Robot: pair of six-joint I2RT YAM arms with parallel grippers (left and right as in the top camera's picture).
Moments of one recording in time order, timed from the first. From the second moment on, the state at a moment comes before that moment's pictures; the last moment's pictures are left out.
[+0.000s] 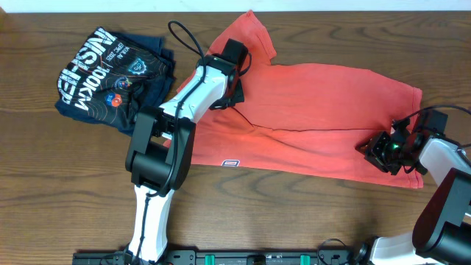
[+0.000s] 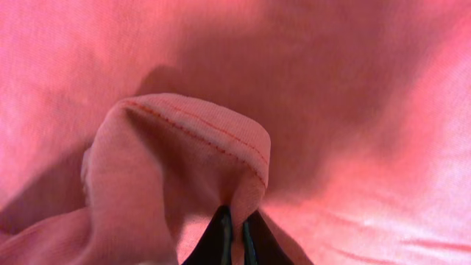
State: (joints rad) left arm -0.41 2.24 1.72 -0.86 -0.08 -0.58; right arm -0.42 1.66 0.80 -0.57 -0.48 0.29
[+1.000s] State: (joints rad) left arm -0.53 2.16 1.79 -0.91 -0.09 -0.54; right arm -0.42 1.66 0.80 -0.58 -0.48 0.29
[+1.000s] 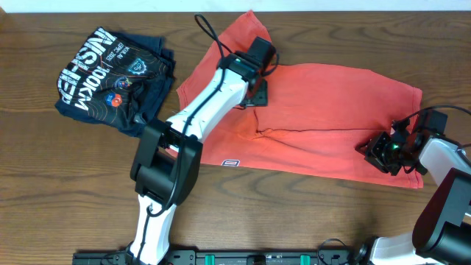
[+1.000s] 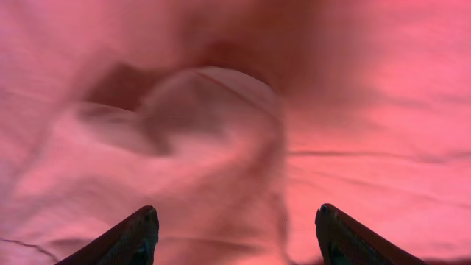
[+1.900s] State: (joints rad) left arm -0.25 2.28 1.79 -0.84 0.39 -0.14; right arm -0.42 1.66 0.80 -0.58 -0.46 0.29
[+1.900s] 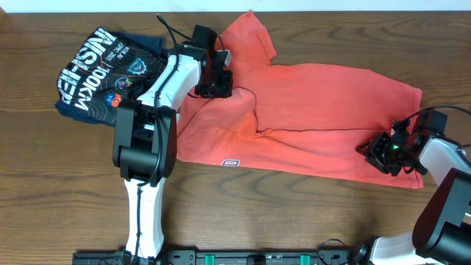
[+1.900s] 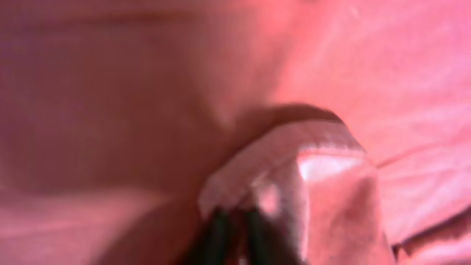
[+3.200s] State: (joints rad) left arm -0.28 2.25 1.78 -0.84 0.35 -0.05; right arm -0.42 1.66 0.80 -0.59 -0.45 0.29
